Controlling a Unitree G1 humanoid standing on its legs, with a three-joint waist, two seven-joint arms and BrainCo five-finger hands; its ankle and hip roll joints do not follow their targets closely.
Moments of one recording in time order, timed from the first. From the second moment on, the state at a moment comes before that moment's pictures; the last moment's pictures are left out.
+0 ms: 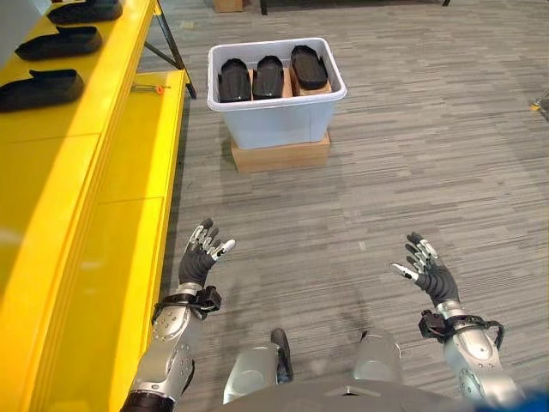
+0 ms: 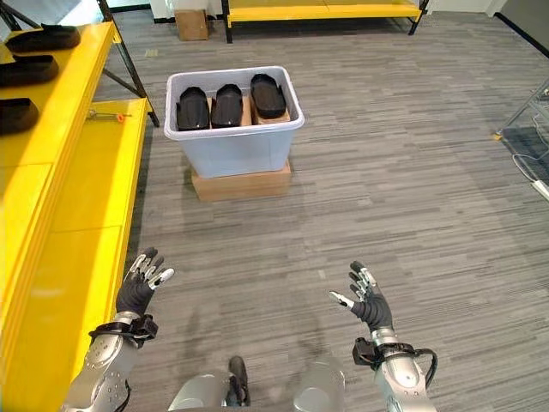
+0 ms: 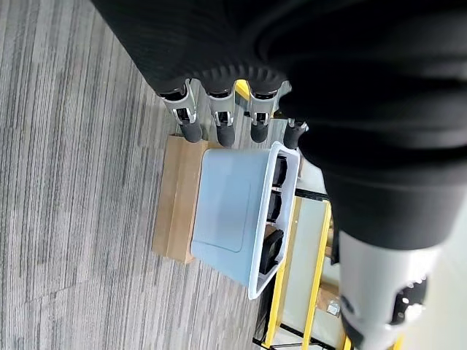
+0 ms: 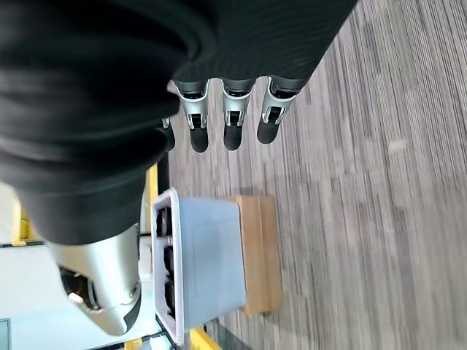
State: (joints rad) left arm 0.21 0.34 -0.08 0.04 -0.56 -0.11 0.09; right arm 0.35 -0.32 0.05 -0.06 0.33 -0.07 0.00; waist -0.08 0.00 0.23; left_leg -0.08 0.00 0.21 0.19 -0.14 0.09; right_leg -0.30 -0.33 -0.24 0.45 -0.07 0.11
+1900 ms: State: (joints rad) left arm 0.19 0.37 -0.10 0.04 -0.56 -0.11 0.09; right arm 0.30 -0.35 0.09 -0.03 0.29 -0.06 0.00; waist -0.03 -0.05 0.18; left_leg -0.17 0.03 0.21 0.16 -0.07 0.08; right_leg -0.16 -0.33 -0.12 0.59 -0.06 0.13
